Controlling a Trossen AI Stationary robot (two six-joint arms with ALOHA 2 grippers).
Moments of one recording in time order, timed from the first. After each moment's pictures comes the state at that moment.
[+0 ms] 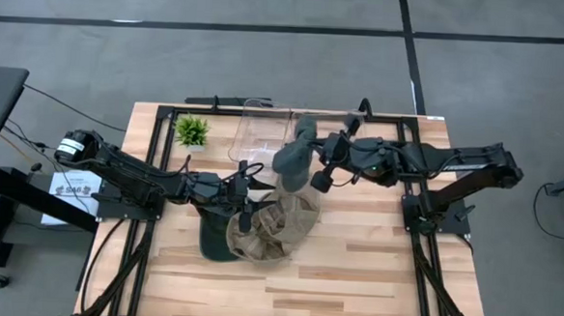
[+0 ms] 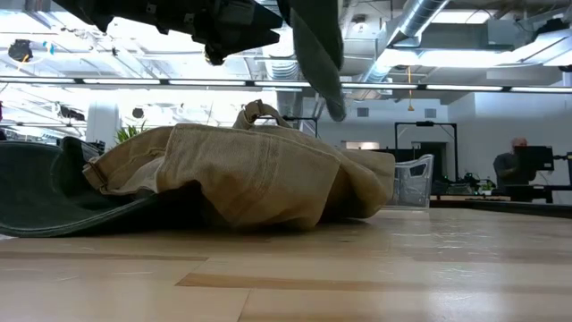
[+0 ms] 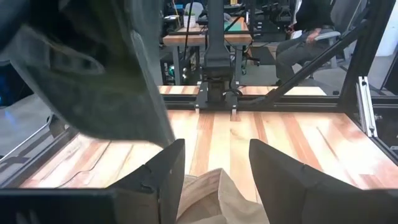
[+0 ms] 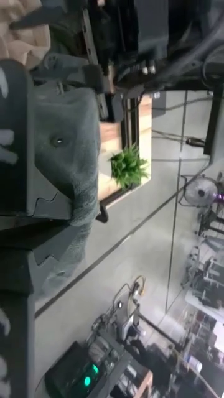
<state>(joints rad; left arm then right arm) -0.22 1.36 0.65 0.58 -0.33 0.04 0.14 1.36 1.43 -0.48 0.63 -0.10</state>
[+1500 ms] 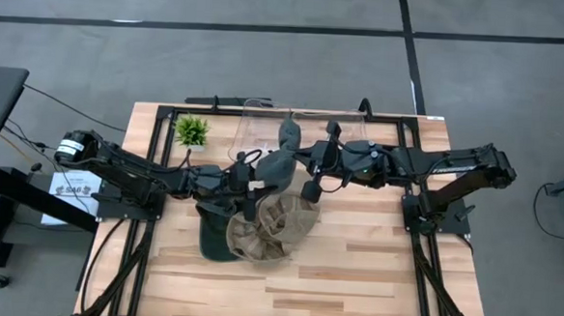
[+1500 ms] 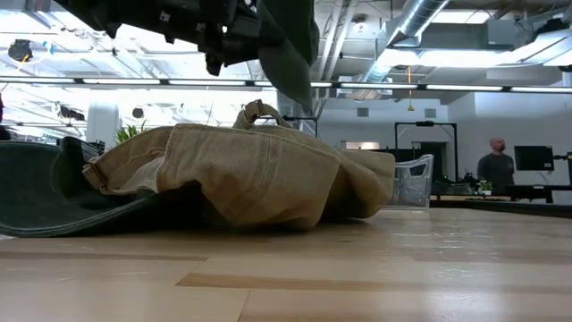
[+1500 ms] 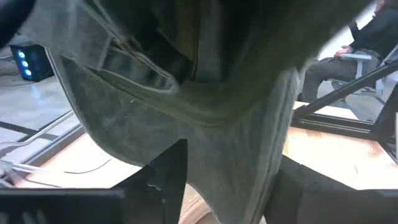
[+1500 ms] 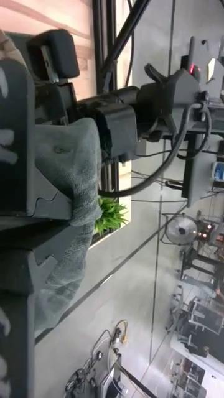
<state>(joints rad) -0.15 1.36 0.65 0.59 -0.37 -0.07 0.15 1.42 1.43 -0.33 0.47 -0.10</state>
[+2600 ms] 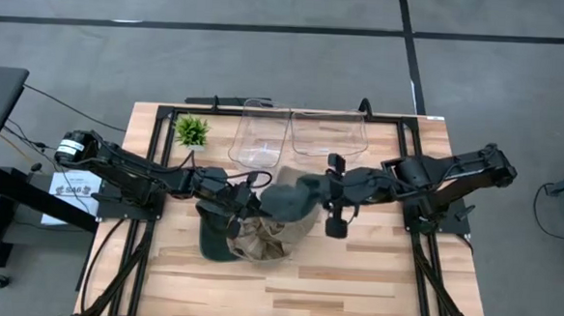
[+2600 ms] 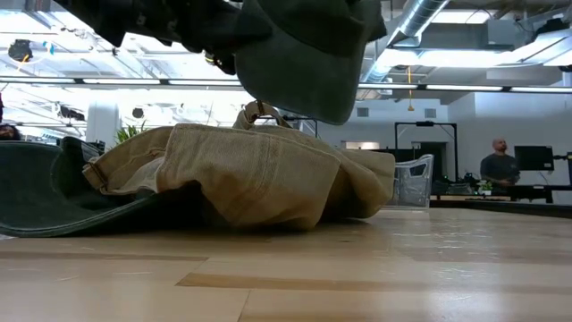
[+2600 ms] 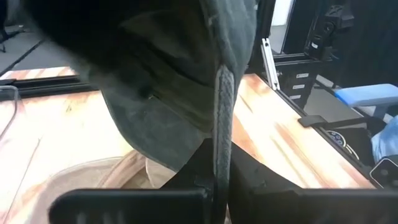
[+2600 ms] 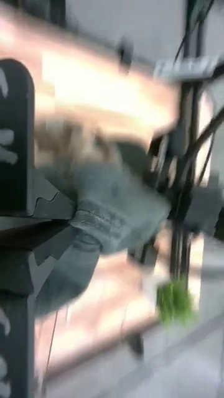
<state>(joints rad) -0.15 1.36 0.65 0.47 0.11 0.08 0.30 1.42 1.53 -0.76 0.25 0.09</state>
